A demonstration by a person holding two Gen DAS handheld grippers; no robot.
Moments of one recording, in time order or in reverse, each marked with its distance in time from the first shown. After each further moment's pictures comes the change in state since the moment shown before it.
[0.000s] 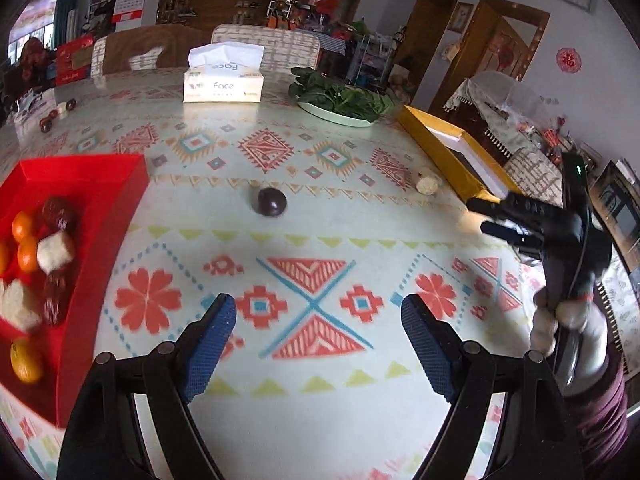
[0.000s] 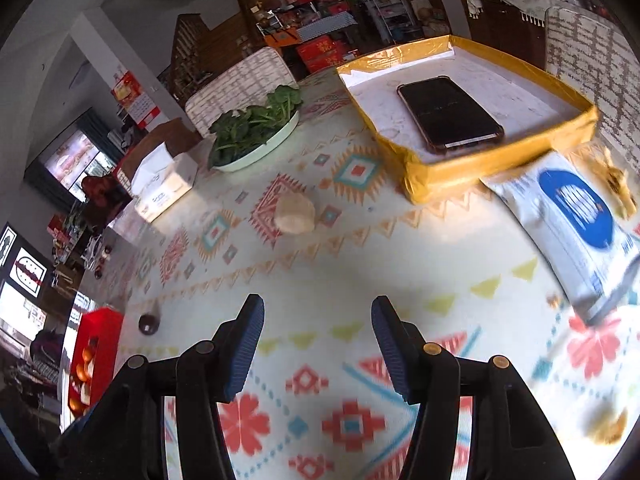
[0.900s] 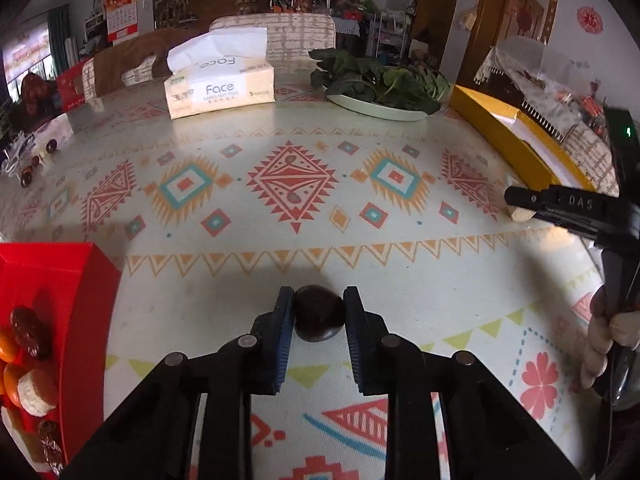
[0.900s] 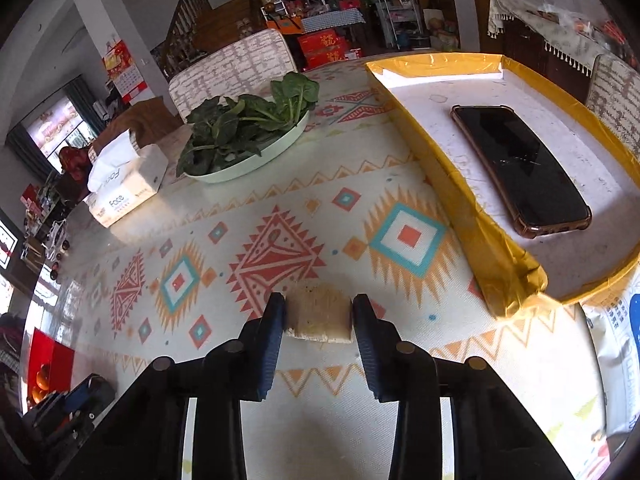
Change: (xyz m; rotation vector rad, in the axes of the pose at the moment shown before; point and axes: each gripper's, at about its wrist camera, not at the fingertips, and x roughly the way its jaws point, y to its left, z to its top) left arm 0.098 0.020 0.065 0.089 0.052 0.138; right arm 0.072 0.032 0.040 -0.119 0.019 -0.090
